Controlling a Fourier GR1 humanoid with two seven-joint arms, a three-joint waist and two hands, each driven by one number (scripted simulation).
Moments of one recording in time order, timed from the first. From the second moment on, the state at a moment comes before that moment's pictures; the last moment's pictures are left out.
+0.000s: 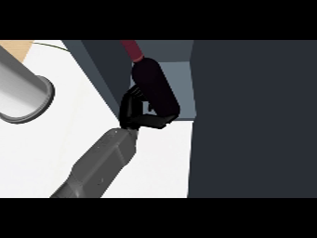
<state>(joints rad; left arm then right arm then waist) -0.72 0.00 -0.48 -0.58 0.89 0.29 -0.70 0.06 -0.07 -0.13 -2.25 -0.31 0.33 0.33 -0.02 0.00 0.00</state>
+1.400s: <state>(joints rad) -0.95 0.00 -0.46 -0.24 1.04 0.23 -0.71 0.04 -0.06 -0.09 -2.21 -0.28 0.35 0.30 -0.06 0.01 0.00</state>
